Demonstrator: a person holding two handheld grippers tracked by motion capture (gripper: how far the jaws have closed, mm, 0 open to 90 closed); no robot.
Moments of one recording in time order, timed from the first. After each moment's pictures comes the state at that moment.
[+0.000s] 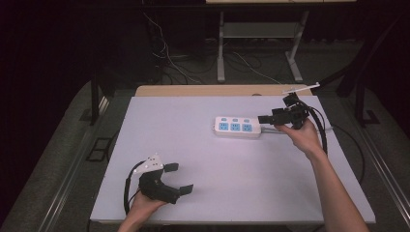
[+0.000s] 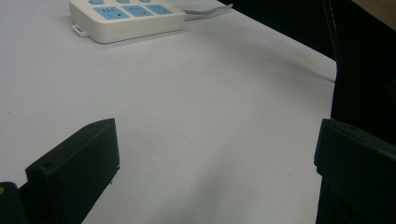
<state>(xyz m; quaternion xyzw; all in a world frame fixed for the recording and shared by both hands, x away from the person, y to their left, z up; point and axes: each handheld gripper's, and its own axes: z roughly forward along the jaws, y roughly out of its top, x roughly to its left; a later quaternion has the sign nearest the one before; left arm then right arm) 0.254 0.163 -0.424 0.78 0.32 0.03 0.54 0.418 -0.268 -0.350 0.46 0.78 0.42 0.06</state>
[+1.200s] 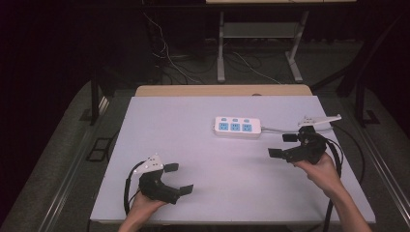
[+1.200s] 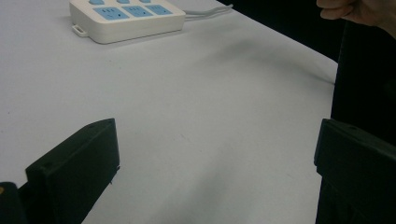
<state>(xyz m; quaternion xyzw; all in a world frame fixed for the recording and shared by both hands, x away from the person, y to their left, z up) 0.254 0.163 -0.424 0.78 0.32 0.03 0.54 0.320 -0.286 -0.361 0.40 0.79 0.46 0.03</state>
